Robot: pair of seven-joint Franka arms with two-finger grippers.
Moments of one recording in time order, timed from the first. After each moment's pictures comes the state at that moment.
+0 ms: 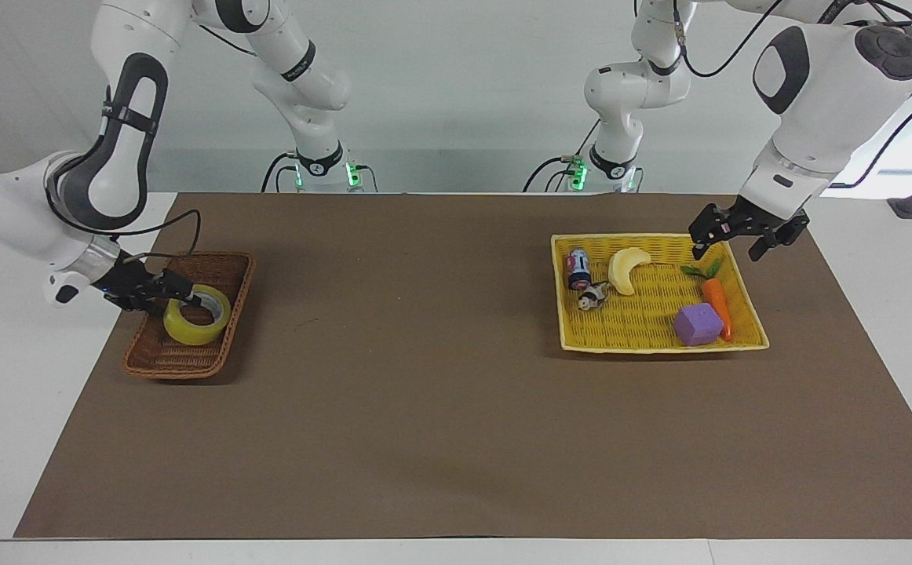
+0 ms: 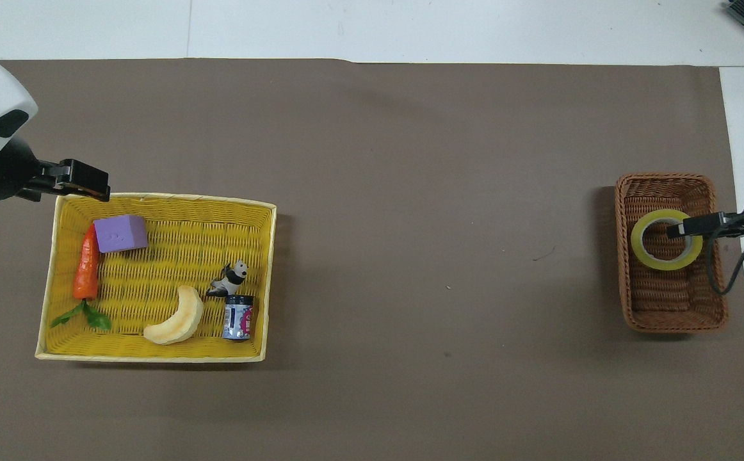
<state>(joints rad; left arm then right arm) 0.07 0.08 -0.17 -1.58 -0.02 1.65 -0.03 -0.36 0.30 -0.06 -1.80 0.34 1.90 -0.58</state>
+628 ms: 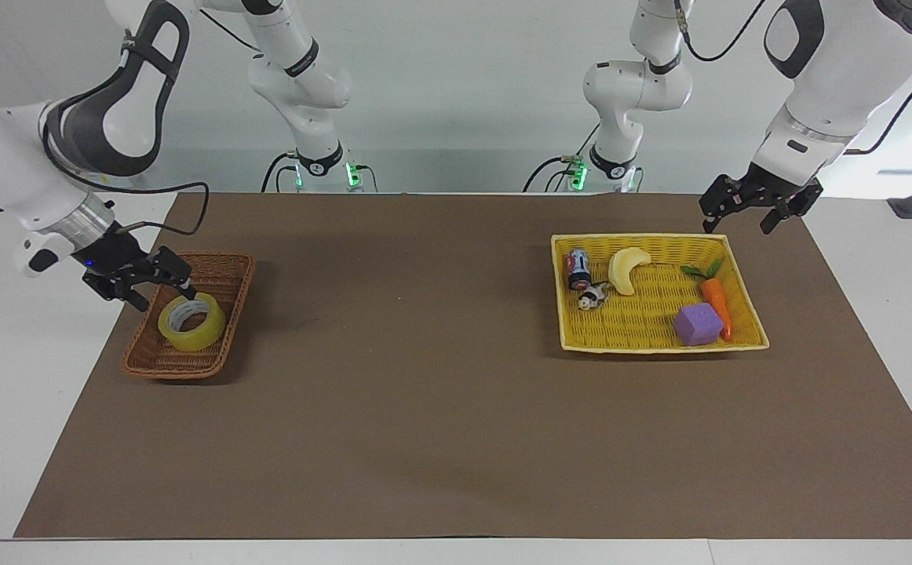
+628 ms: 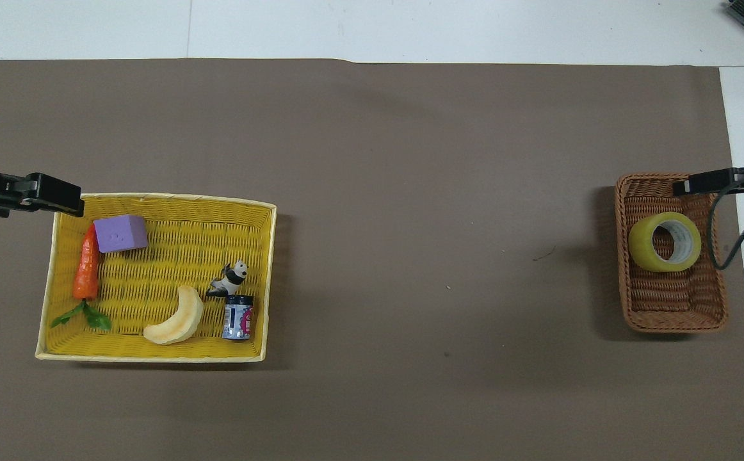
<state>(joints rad) -0.15 0.02 0.07 -1.57 -0.02 1.57 -0.02 -0.21 0.17 -0.03 -1.70 0.23 1.89 -0.36</state>
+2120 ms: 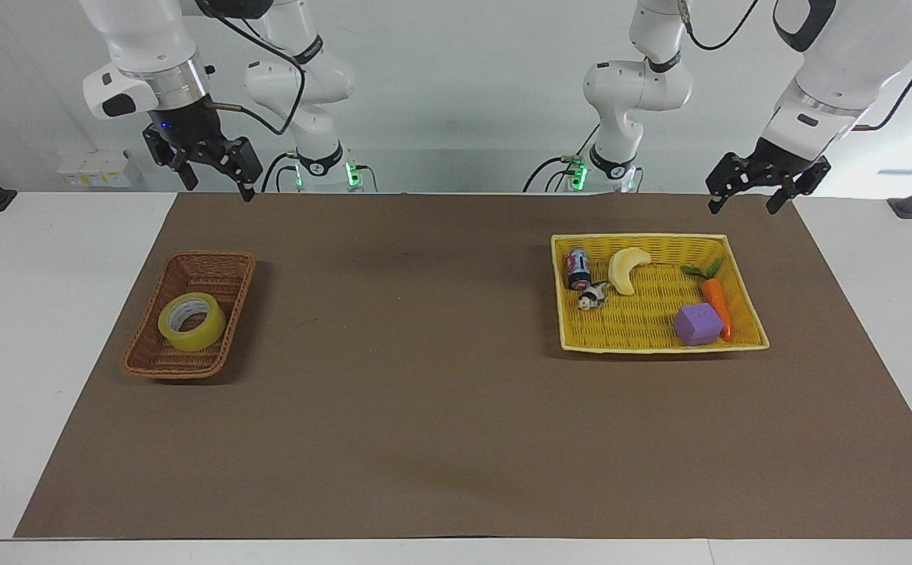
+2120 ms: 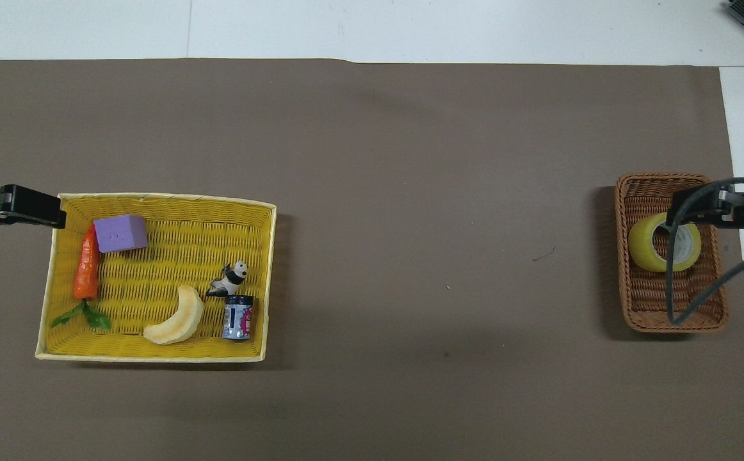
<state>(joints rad) -0.15 -0.03 0.08 -1.57 -0.02 1.53 -0.02 0.12 -0.07 -0.09 -1.58 -0.03 1.53 0.29</state>
